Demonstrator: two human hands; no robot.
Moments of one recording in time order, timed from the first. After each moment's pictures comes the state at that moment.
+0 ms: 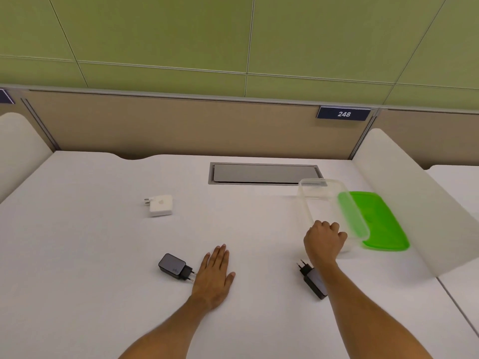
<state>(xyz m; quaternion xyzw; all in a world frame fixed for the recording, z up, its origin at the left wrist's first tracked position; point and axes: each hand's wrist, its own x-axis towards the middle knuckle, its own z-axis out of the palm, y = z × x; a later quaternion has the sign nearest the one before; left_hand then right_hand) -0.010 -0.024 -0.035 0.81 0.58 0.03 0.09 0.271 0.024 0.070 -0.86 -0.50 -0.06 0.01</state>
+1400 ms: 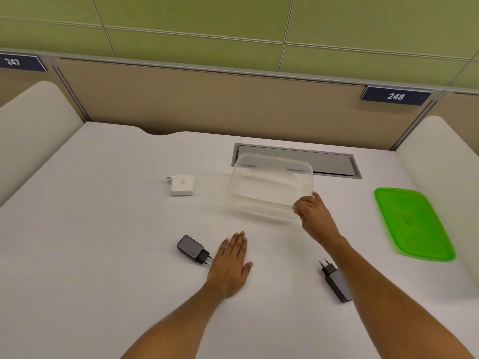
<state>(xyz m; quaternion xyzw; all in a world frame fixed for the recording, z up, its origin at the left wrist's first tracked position) -0.009 -0.024 -0.037 0.80 0.59 0.01 0.09 0.243 0.084 0.059 -0.54 -0.82 -0.03 0.19</state>
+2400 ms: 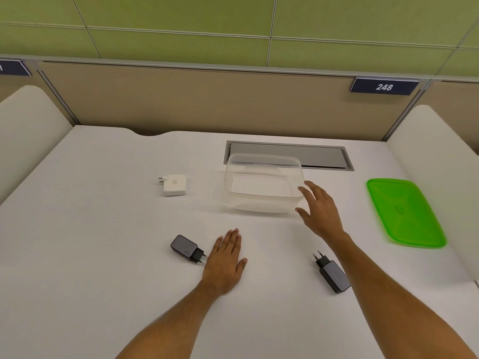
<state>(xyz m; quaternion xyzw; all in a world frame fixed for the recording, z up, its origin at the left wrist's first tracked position) -0.008 -0.023 -0.035 0.80 0.59 0.01 0.08 0.271 0.079 0.055 -0.63 -0.76 0.00 0.14</state>
